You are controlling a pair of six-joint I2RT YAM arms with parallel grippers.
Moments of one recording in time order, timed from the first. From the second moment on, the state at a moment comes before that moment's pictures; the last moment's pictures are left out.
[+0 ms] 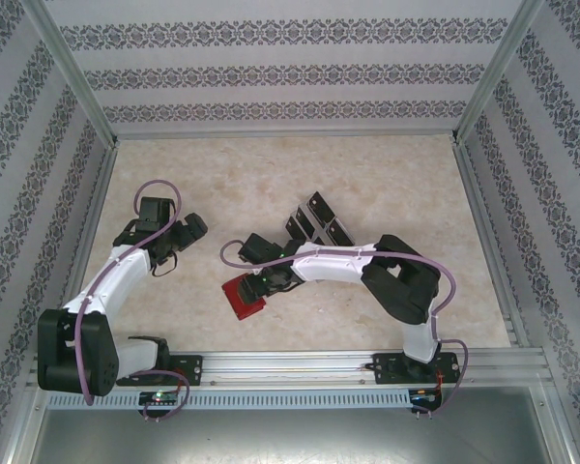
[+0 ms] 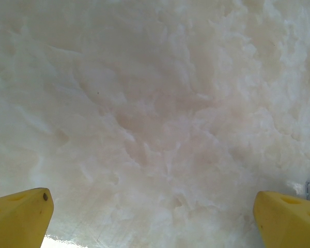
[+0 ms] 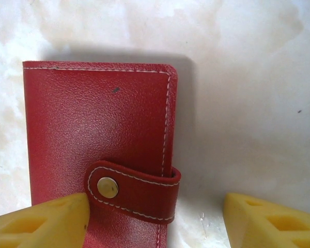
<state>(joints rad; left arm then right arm) -0.03 1.23 0.75 -0.48 0.07 -0.69 1.03 1.93 1.24 -0.48 -0.16 0.53</state>
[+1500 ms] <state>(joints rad) -0.21 1.26 0.72 -0.49 0.21 -0.70 0.89 1.88 1.15 -0.37 -0.19 0.60</state>
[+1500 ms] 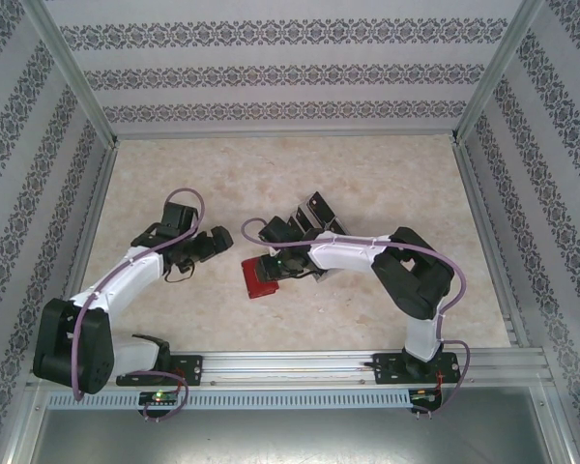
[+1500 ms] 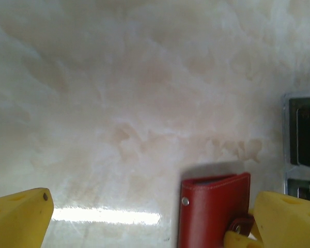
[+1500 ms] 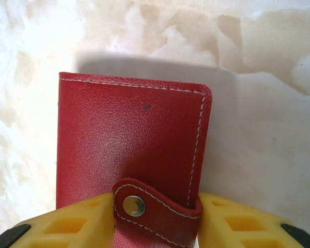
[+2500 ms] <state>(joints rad) -0.32 1.14 0.65 -0.48 -0.01 -0.93 0.97 1.87 1.29 -0.52 0.06 0.60</state>
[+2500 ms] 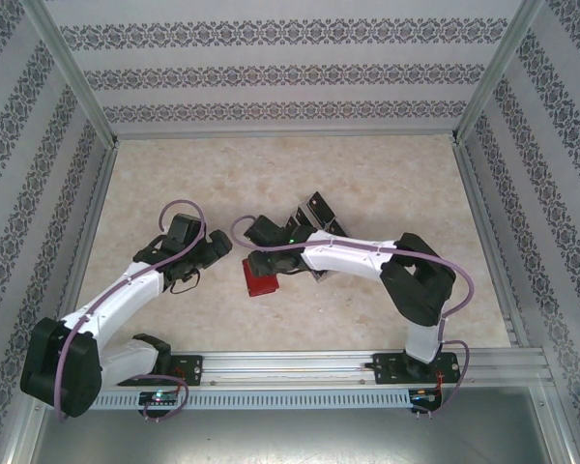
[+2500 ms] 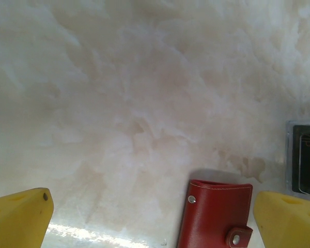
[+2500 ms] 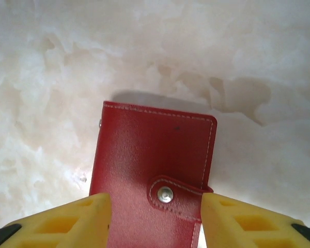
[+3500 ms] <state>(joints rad) -0.32 1.13 0.65 -0.49 -0.04 -0.95 1.03 2.01 1.40 -0.70 0.23 0.60</state>
